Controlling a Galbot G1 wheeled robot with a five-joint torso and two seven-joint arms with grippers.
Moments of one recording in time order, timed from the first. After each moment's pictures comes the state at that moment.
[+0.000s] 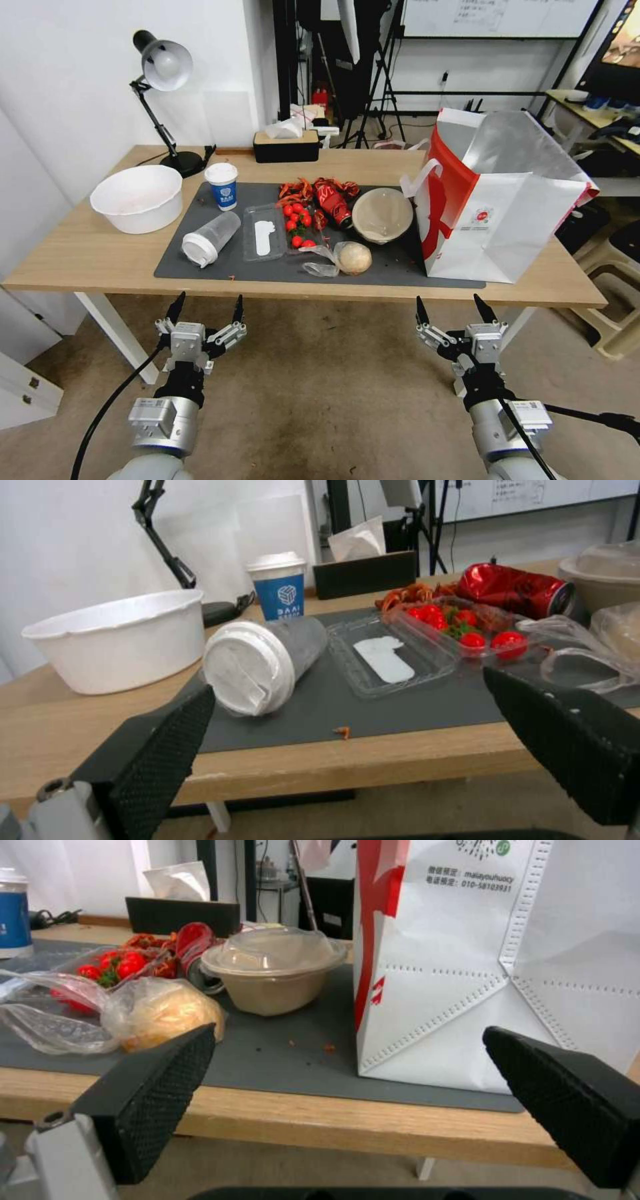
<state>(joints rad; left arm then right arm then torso) 1.80 -1.50 -0.55 -2.30 0.00 0.00 0.00 -1.80 1.50 0.55 2.30 0.00 0.00 0.00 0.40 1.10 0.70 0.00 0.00</state>
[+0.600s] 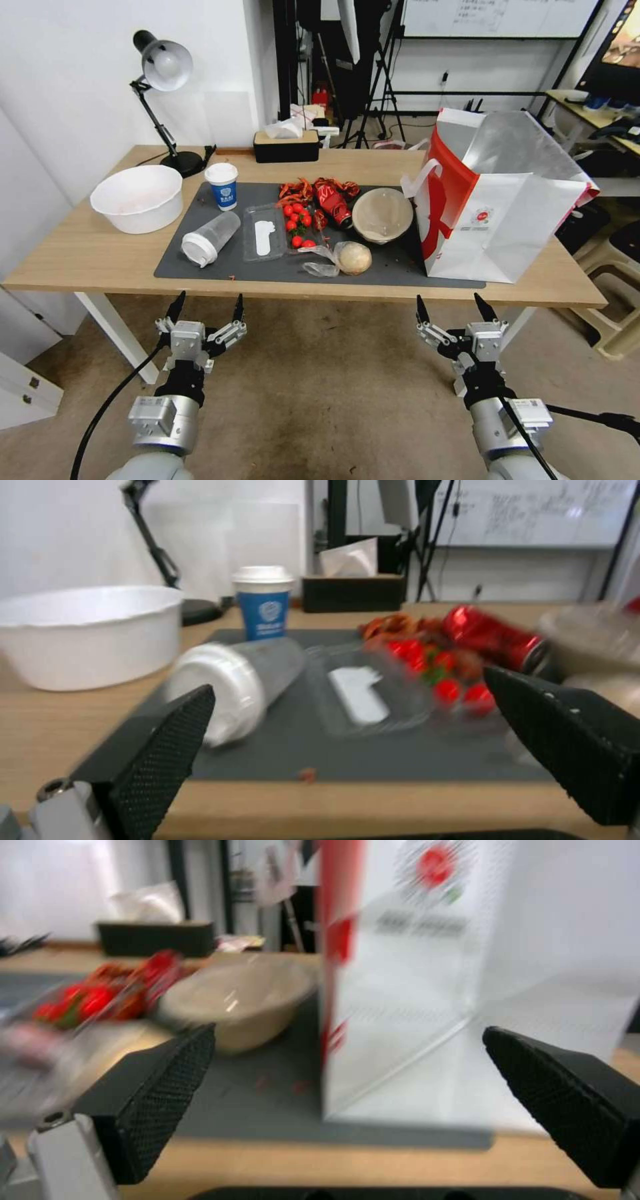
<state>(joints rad) 1.71 -1.54 -0.52 -2.34 -0.10 0.13 0.01 -1.71 1.49 0.59 2.35 0.07 -0.13 0.03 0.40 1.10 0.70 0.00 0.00</state>
